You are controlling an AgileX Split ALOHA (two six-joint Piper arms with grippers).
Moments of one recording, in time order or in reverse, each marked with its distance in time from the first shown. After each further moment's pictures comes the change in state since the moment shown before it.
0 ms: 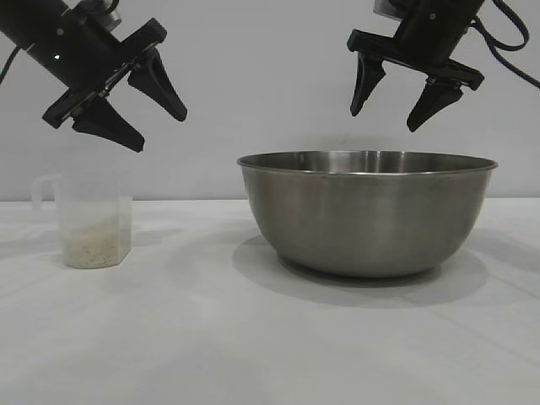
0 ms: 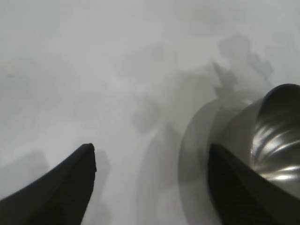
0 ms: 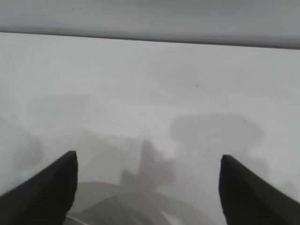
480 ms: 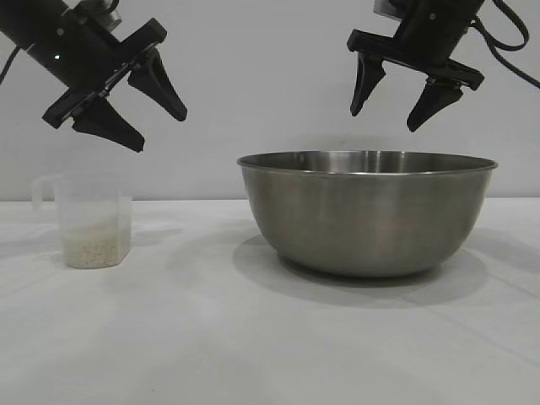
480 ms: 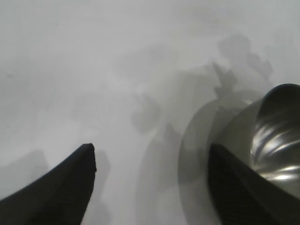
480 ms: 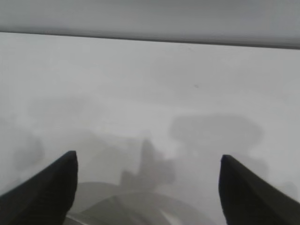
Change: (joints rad) left arm 0.000 0.000 0.000 0.000 0.000 0.000; right arm 0.000 0.000 -0.019 -0.050 0.035 0.000
